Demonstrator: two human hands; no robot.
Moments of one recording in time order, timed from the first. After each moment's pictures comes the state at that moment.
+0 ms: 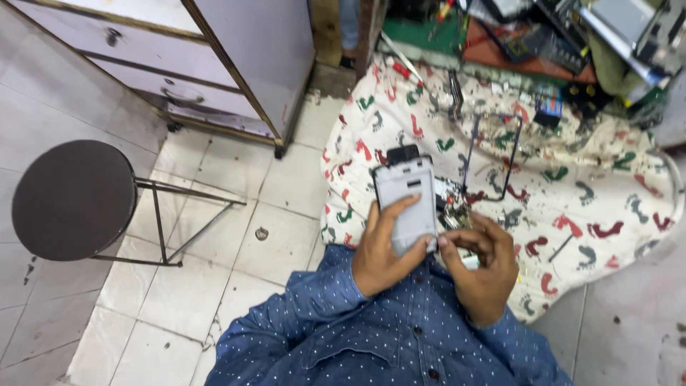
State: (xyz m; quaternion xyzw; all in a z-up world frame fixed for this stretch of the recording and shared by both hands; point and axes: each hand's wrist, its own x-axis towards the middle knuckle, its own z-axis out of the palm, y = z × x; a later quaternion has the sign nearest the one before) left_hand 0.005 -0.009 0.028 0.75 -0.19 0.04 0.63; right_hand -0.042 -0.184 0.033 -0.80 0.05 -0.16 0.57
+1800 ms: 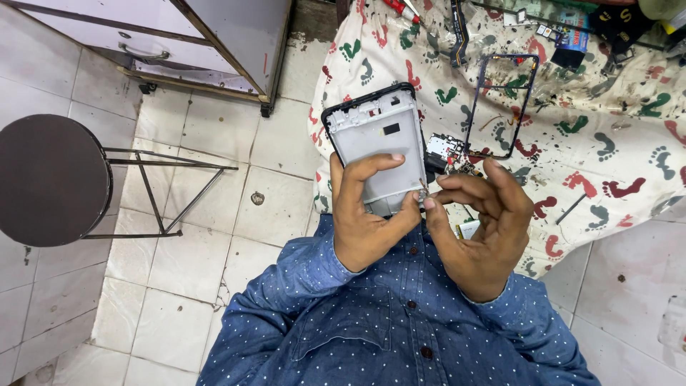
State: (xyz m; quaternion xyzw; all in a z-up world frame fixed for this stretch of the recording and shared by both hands) left_hand 0.020 -0.003 0.060 0.75 -0.13 0.15 0.63; right_hand -0.022 -0.160 0.080 -0.82 -0.07 -0.19 0.53
